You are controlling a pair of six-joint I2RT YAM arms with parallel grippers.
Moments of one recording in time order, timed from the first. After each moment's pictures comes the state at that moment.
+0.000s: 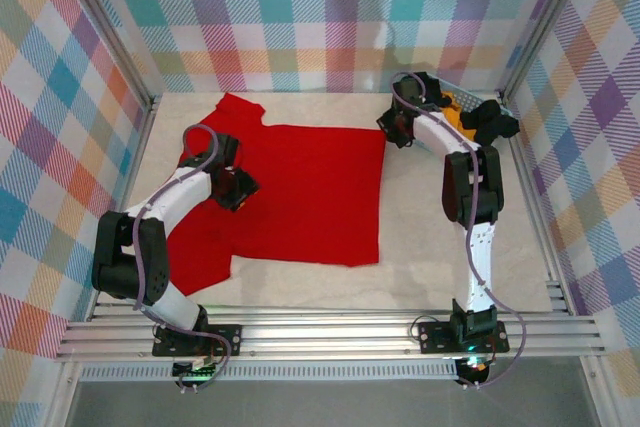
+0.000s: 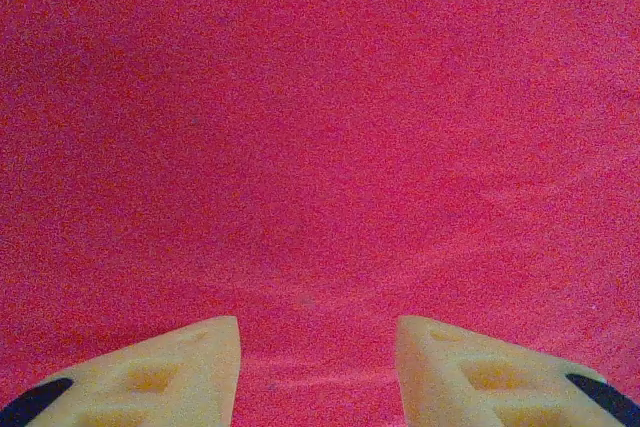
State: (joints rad) left arm -0.20 1.58 1.07 -0.66 0.13 -0.90; right arm 0.23 2.23 1.83 -0.53 -0.03 1.09
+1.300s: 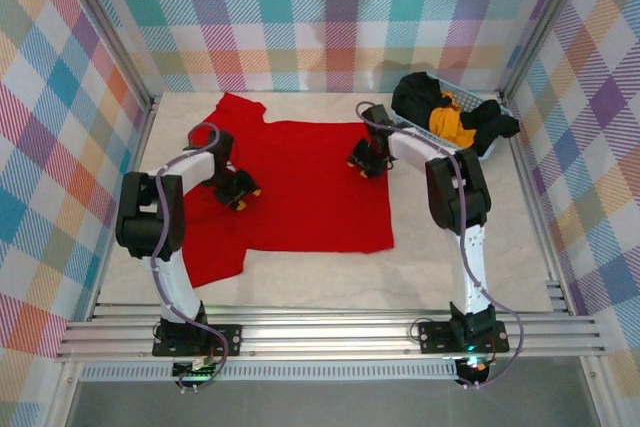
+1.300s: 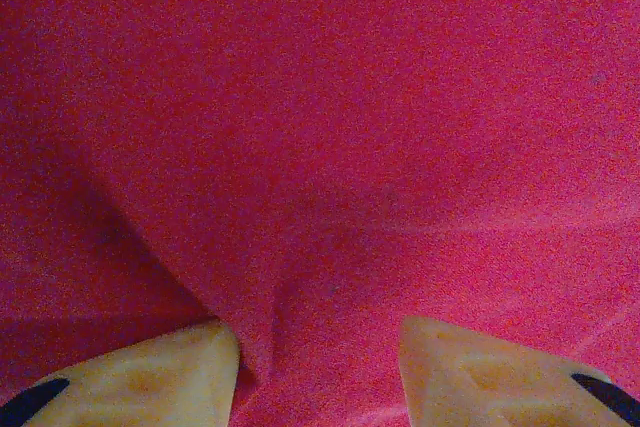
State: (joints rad) left arm -0.10 1.90 1.24 -0.69 0.32 -0.78; right arm 0.36 2.25 1.73 -0.64 -0.24 0.94
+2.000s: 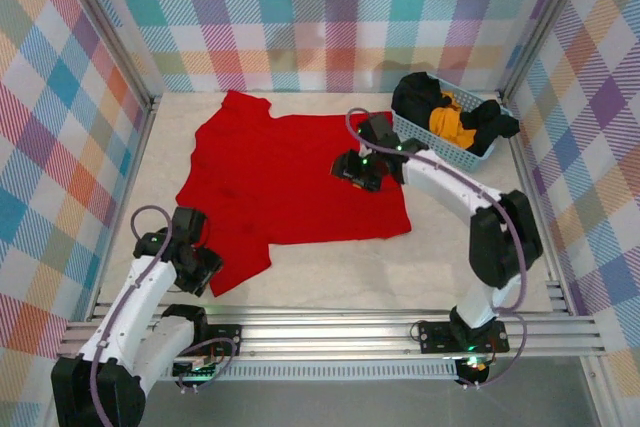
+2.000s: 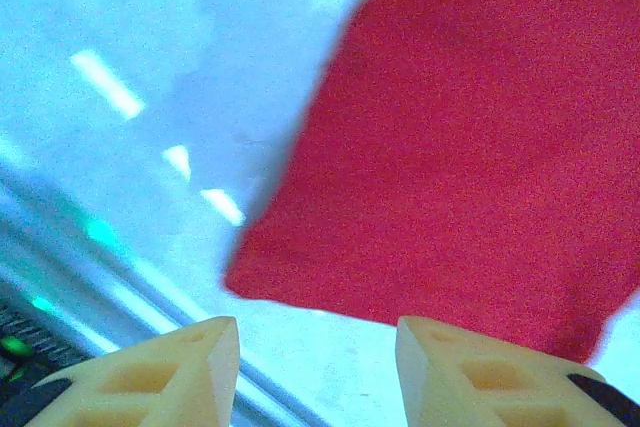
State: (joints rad) left arm -0.12 0.84 0.58 -1.17 0.03 -1.10; right arm 0.57 1.69 1.31 -0.59 -0.26 0.82
